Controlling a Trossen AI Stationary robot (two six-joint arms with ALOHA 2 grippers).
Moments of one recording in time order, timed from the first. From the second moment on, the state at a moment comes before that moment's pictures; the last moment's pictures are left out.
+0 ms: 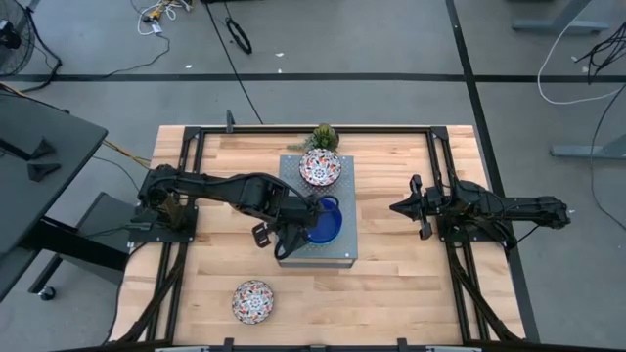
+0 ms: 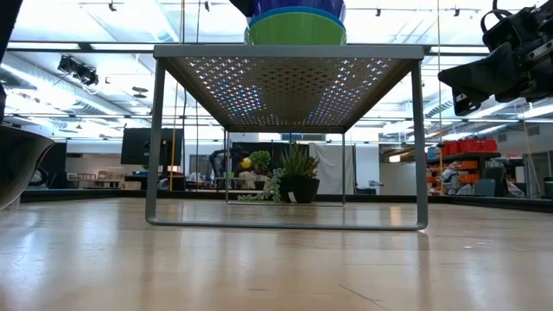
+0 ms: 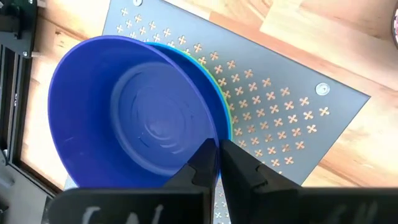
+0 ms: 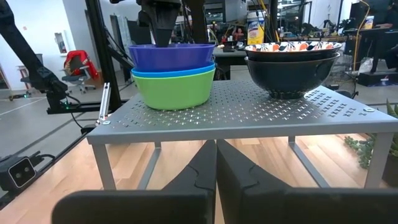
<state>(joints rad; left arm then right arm) -0.21 1.84 1.96 -1.27 -0.10 0.97 -0.02 0.04 0.02 0.03 -0.09 0.07</state>
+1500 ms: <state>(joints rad) -0.18 1.74 1.96 -1.27 -0.13 0.66 -0.02 0.04 0.02 0.03 -0.09 0.07</state>
